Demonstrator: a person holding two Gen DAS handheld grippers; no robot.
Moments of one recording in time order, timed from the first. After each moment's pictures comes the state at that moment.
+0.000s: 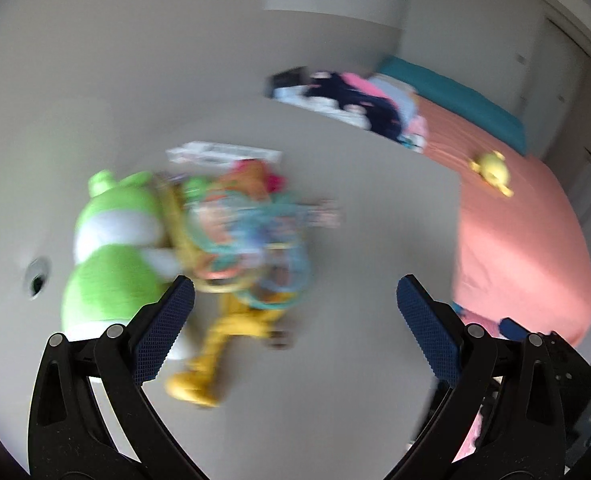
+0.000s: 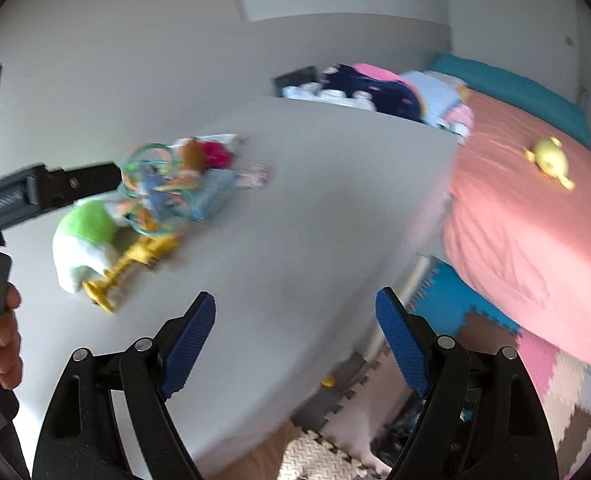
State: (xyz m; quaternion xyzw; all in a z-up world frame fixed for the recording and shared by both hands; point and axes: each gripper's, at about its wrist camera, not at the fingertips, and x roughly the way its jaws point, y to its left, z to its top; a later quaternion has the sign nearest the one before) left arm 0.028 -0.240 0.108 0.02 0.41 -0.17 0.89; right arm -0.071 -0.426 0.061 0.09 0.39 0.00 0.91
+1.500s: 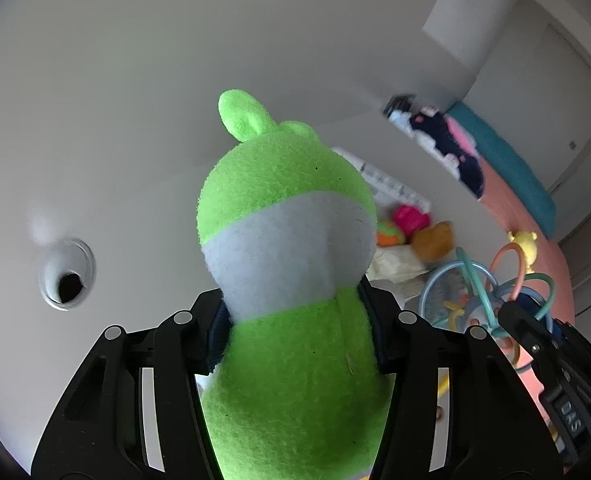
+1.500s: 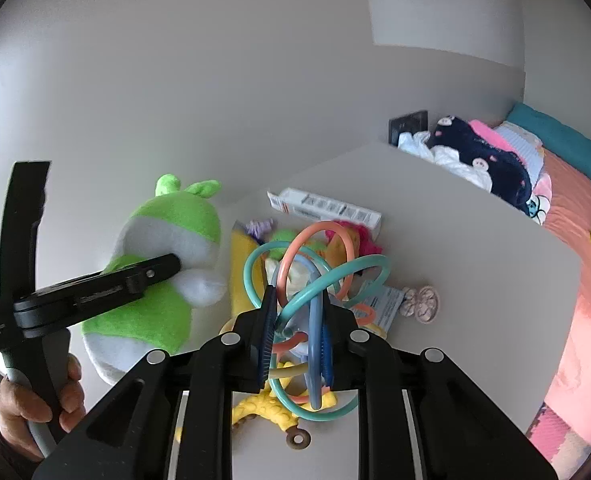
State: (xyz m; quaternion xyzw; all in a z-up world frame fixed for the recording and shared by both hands) left arm 0.118 -0.103 0.084 -0.11 0.43 -0.11 0.89; right arm 0.059 -0.304 0.106 0.05 0.36 0.08 0.93
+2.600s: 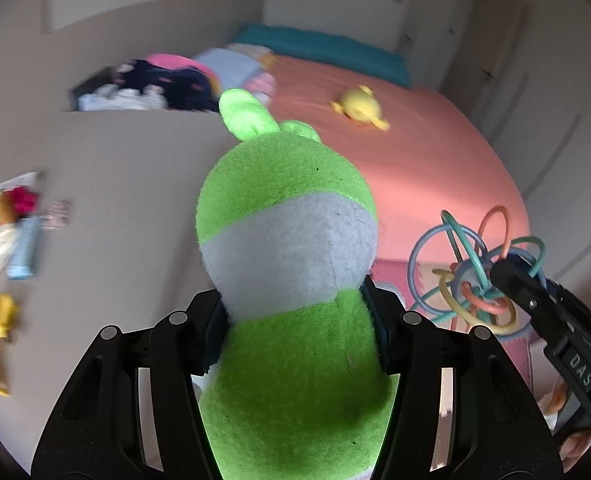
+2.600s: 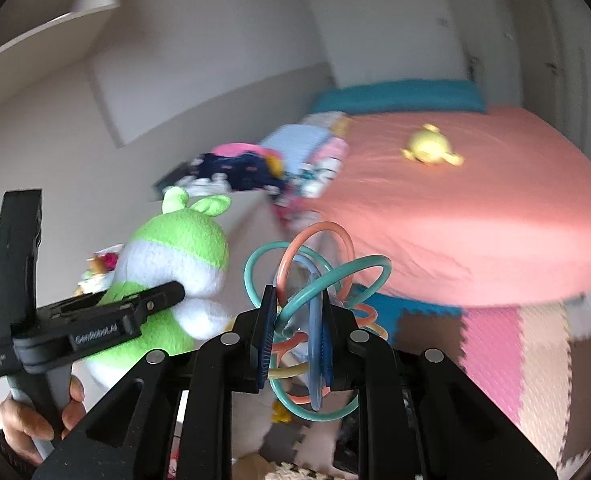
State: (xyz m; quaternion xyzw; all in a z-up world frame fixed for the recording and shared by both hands) left arm -0.101 -0.494 0.080 0.10 0.42 -0.39 0.81; right arm -0.248 -0.636 0.097 0.21 0.28 -0.19 0.92
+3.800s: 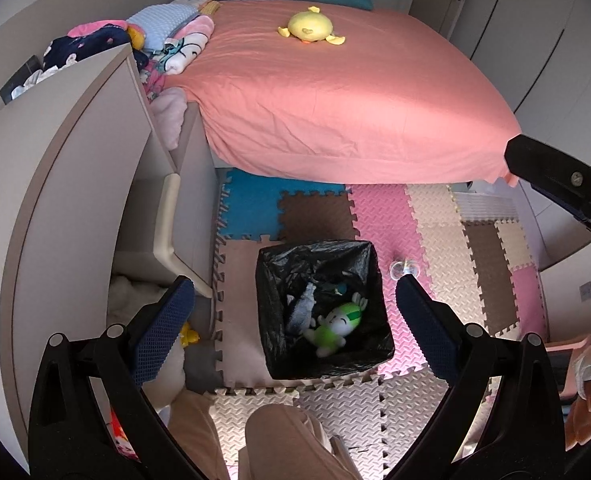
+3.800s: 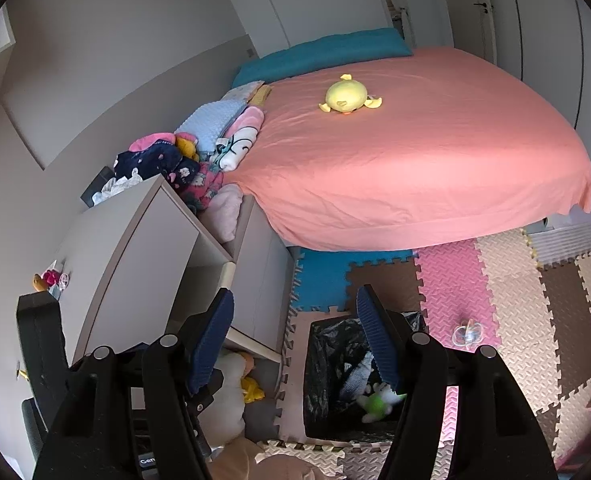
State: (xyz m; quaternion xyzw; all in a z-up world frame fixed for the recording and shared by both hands) left arm -0.176 -0.581 -0.010 0.20 0.46 -0.41 0.76; right arm -0.295 -0.708 0.045 0.28 0.32 -0.27 0.86
